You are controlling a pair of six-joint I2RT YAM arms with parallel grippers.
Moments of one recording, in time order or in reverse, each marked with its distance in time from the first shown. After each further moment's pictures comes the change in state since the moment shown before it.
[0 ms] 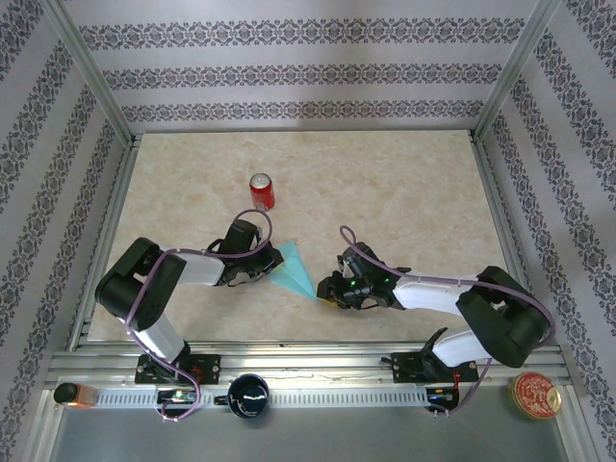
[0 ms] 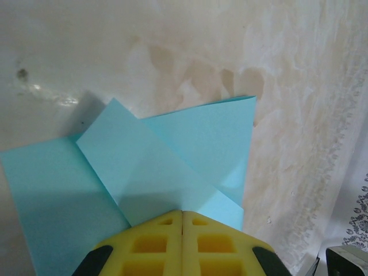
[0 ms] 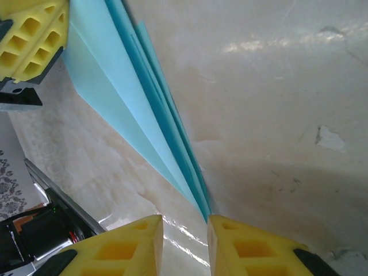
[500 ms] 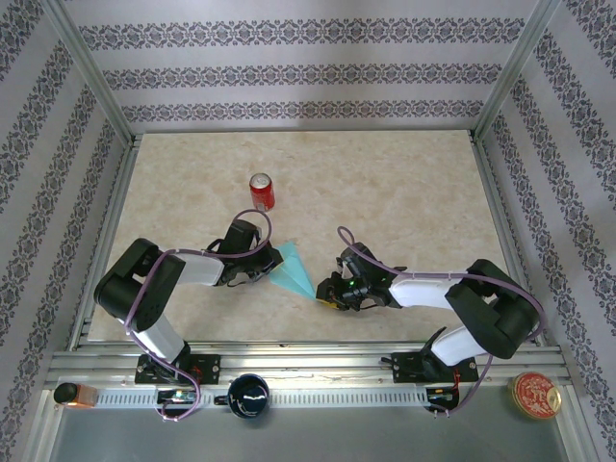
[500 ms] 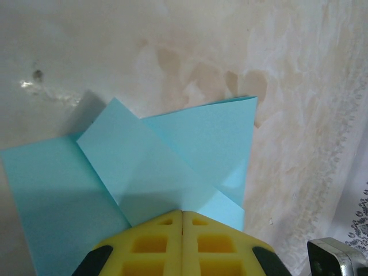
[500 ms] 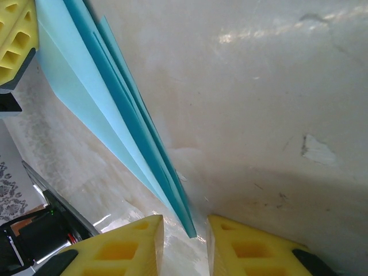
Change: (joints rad) left arm 0.000 -0.008 0.000 -0.013 -0.012 0.000; right arm -0.003 0.059 0.002 0.035 -0.032 0.021
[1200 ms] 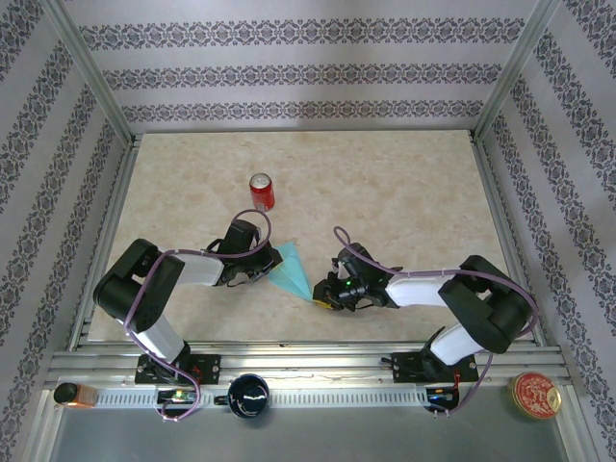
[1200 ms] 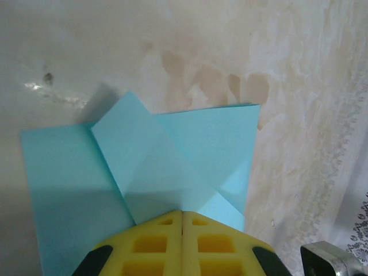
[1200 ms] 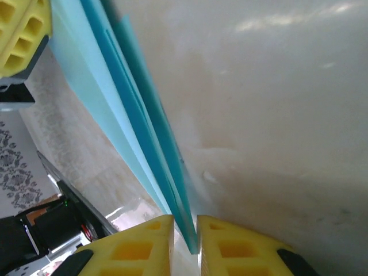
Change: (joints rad) left arm 0.000 -0.005 0.000 -0.008 -0.010 0.000; right arm 0.013 0.038 0.002 0.077 -0.042 0.030
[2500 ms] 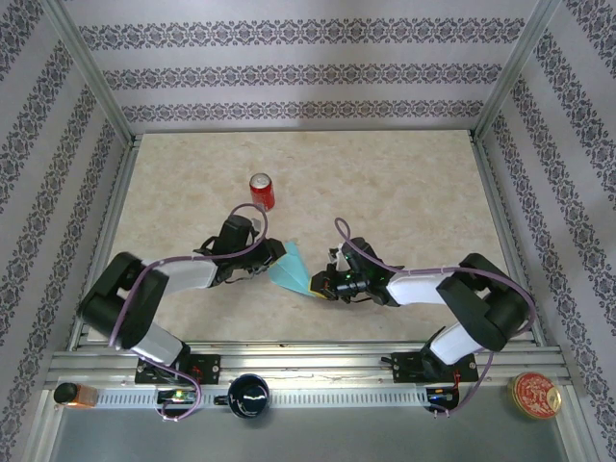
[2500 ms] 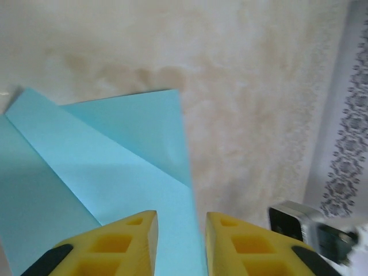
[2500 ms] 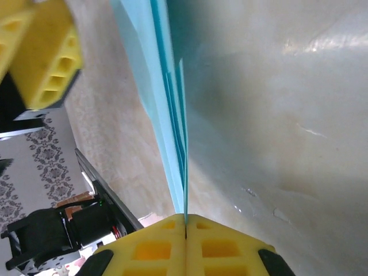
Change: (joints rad) left arm 0.000 -0.180 0.014 -0.066 0.037 0.027; right arm -0.051 -0.020 -0.010 0.138 -0.044 -0.024
